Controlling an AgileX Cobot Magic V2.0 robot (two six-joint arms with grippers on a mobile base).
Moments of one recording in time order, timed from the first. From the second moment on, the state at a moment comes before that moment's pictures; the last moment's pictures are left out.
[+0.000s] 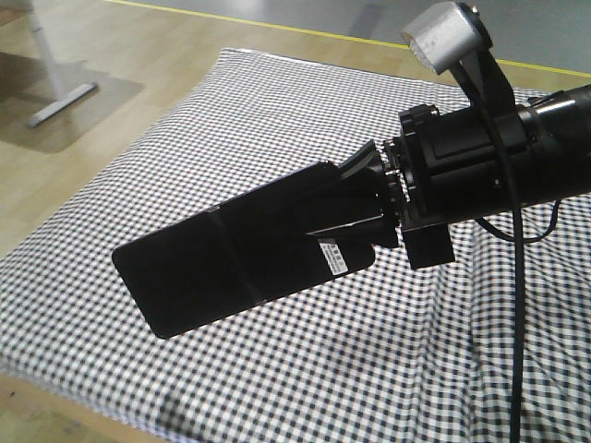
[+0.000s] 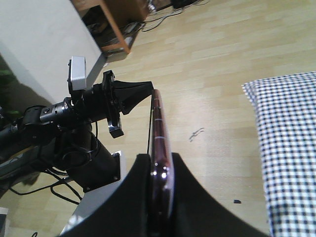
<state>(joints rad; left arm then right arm) 0.04 -0.01 0.03 -0.03 0.18 0.15 0.31 1.35 -1.20 1.22 1.22 -1.10</state>
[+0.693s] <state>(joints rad) 0.04 -0.01 0.03 -0.03 0.18 0.15 0.31 1.35 -1.20 1.22 1.22 -1.10</state>
